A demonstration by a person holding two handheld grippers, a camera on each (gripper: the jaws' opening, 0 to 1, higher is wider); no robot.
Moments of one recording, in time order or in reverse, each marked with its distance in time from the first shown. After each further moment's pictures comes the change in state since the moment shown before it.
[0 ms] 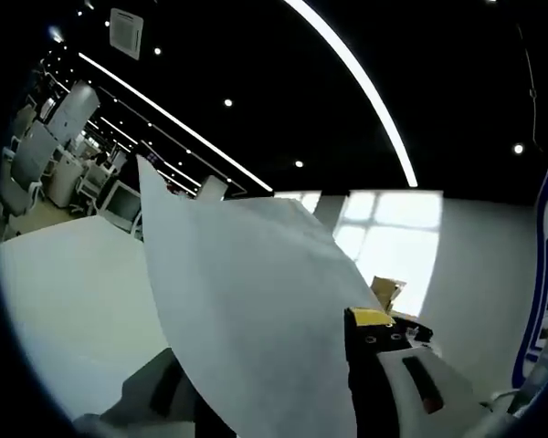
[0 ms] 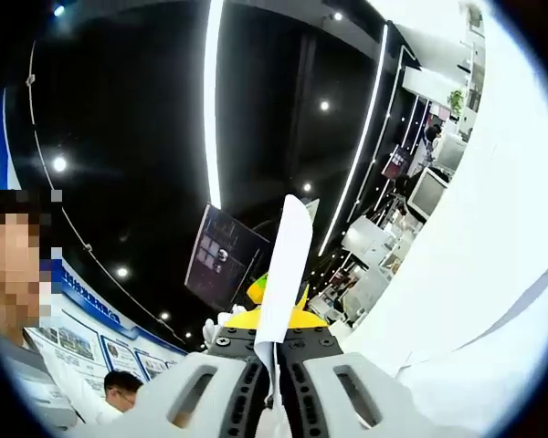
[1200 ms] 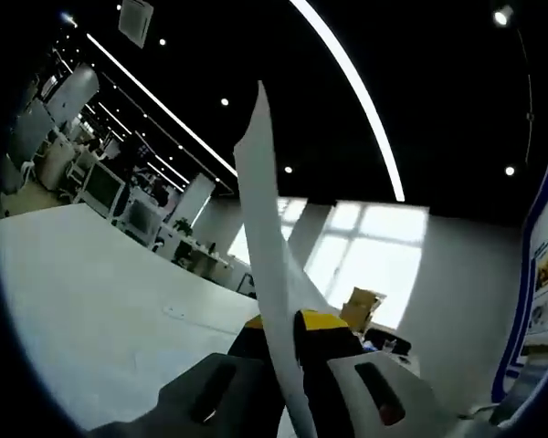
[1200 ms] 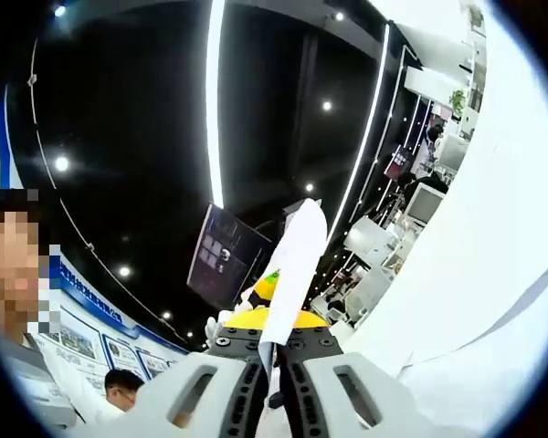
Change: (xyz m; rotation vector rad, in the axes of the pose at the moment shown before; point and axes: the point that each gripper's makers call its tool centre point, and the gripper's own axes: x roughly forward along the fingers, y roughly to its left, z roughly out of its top) left arm -0.002 -0.020 0.008 -0.085 -0.031 -0.089; right arm -0.003 0.005 -0.004 -0.006 0.000 0.011
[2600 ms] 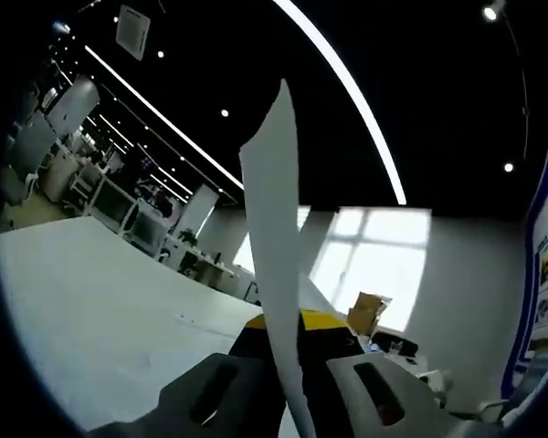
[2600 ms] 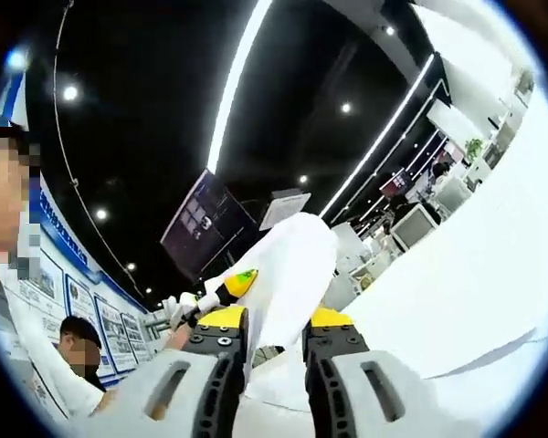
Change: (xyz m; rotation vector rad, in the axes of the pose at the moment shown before) left arm -0.028 0.002 0.009 0.044 -0.034 0.030; right arm 0.000 0.001 0.000 -0.285 0.108 -0.115
